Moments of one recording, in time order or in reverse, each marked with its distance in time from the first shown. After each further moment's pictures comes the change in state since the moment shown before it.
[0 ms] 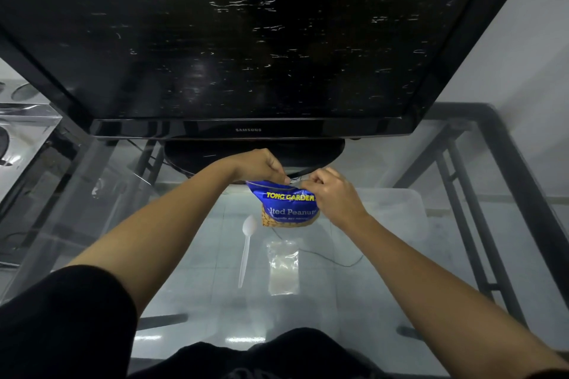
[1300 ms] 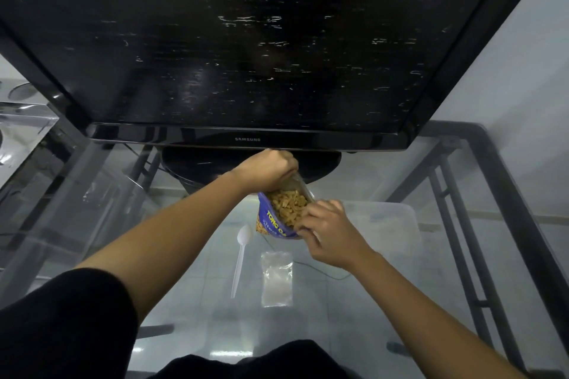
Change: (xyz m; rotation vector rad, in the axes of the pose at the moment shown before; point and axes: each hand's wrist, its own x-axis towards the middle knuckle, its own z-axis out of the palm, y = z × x) left_hand 0.011 0.013 0.013 0.811 0.503 0.500; right_hand -0.030 -0.024 -0.027 0.253 -0.059 -0.012
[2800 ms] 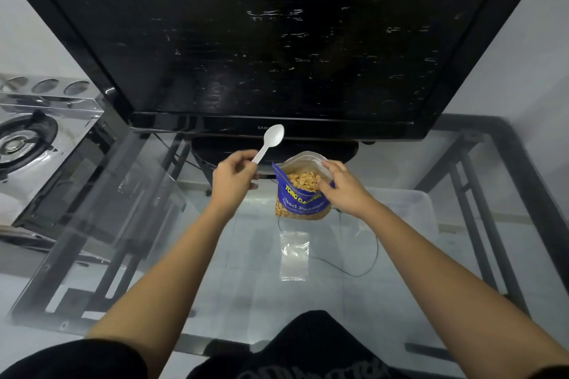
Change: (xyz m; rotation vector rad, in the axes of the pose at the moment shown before) left_hand -0.106 0.036 0.001 -1.070 0.648 -0.968; right_hand 0.035 0.009 -0.007 0.387 -0.261 0.585
